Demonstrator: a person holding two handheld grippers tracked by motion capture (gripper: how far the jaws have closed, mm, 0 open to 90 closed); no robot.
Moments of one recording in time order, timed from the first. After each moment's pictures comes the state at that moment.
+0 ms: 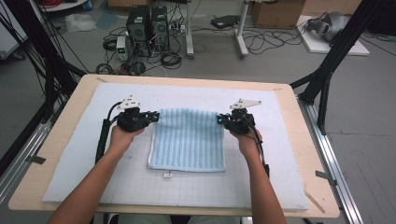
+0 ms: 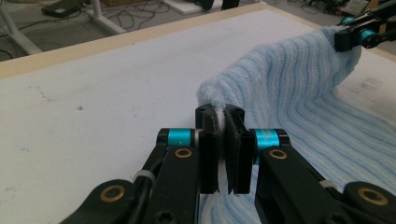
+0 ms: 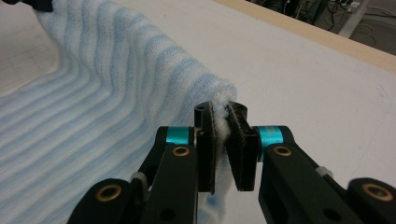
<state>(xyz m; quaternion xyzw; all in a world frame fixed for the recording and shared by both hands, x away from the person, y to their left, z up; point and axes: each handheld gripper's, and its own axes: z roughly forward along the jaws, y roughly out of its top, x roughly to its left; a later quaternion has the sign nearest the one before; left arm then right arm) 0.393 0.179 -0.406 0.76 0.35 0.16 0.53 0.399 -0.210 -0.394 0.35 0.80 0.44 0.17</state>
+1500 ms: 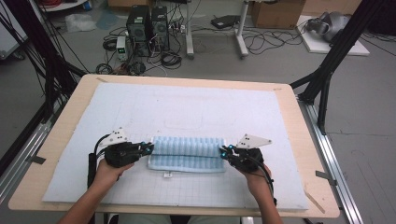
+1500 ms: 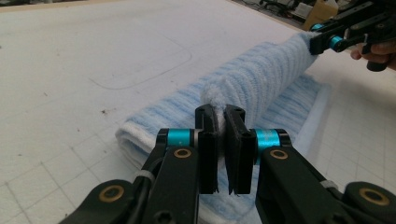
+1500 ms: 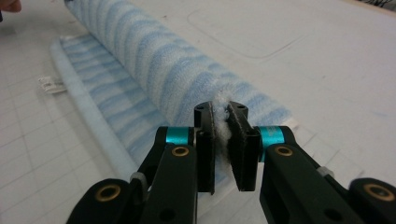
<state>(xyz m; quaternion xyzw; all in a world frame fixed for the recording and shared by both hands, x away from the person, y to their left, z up) 0.304 0.196 -0.428 0.77 0.31 0.09 0.56 0.293 -0.222 -0.419 0.31 0.82 0.45 0.16</state>
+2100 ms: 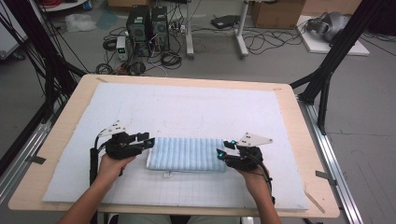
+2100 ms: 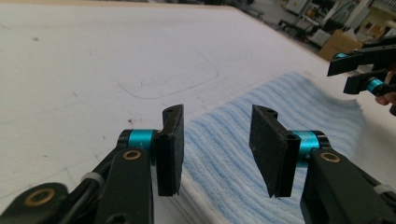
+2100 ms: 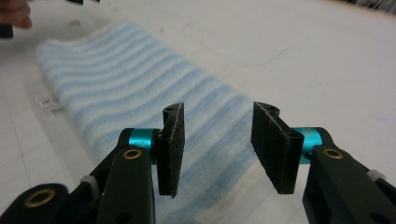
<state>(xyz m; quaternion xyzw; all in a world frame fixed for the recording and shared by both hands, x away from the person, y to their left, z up) 0.328 0.189 -0.431 0.73 0.38 0.10 0.56 0.300 -0.216 -0.422 0.32 0.81 0.46 0.15</state>
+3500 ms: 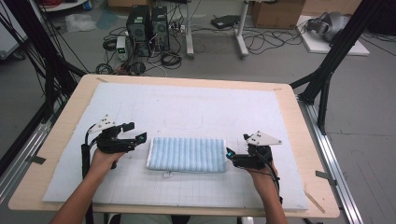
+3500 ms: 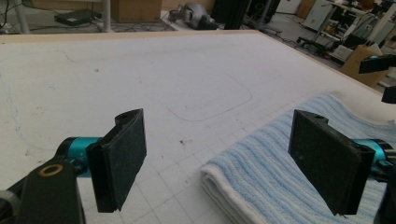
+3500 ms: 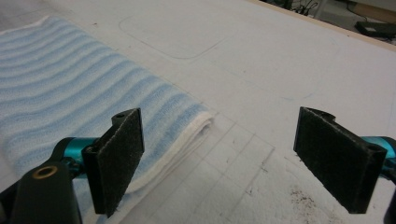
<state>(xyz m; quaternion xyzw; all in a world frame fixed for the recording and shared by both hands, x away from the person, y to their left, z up) 0.336 0.223 -0.422 0.70 0.39 0.15 0.58 0.300 -0.246 -0.417 0.37 0.78 0.44 0.24</state>
